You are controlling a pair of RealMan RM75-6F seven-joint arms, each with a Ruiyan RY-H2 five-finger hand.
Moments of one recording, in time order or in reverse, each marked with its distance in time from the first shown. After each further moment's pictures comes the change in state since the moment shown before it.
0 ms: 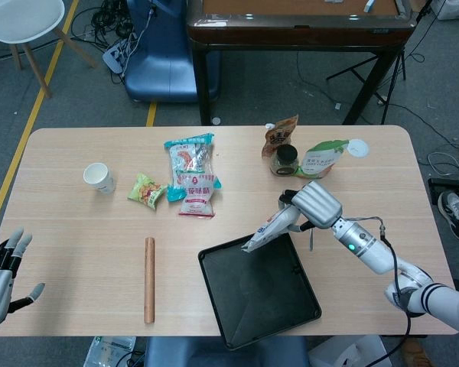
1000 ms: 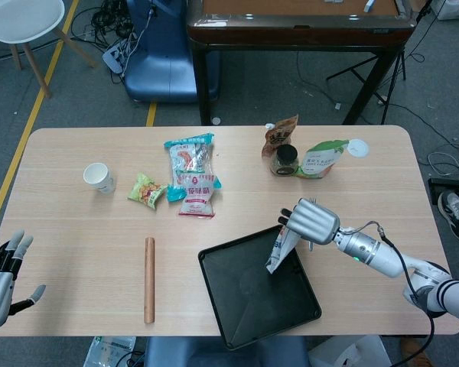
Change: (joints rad) left arm 0.006 -0.005 0.008 -0.009 0.009 0.009 0.007; right arm 0.035 0.065 -0.077 -0.002 -0.227 0.007 -0.340
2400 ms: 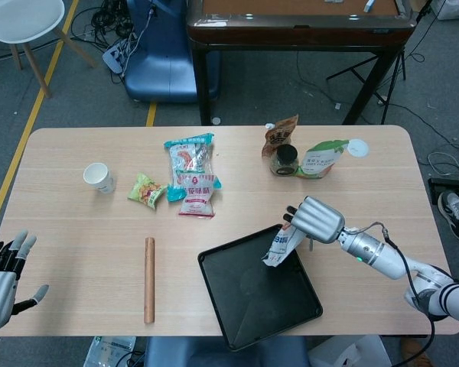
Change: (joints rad) left arm -0.004 -0.007 0.002 -0.001 0.006 -0.004 0.000; right arm -0.025 0.009 0.016 -0.014 0.037 0.002 -0.021
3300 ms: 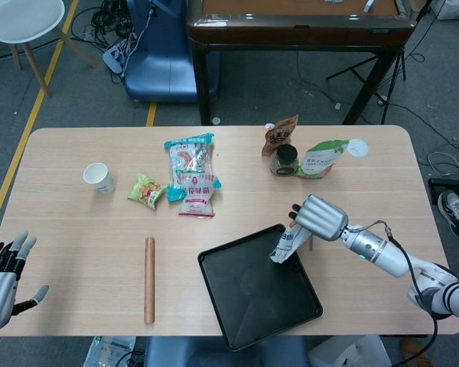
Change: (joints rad) left arm 0.000 -0.004 0.002 0.005 0.001 -0.002 -0.006; right arm 0.013 0.019 -0.015 0.006 -0.005 -0.072 -0.045
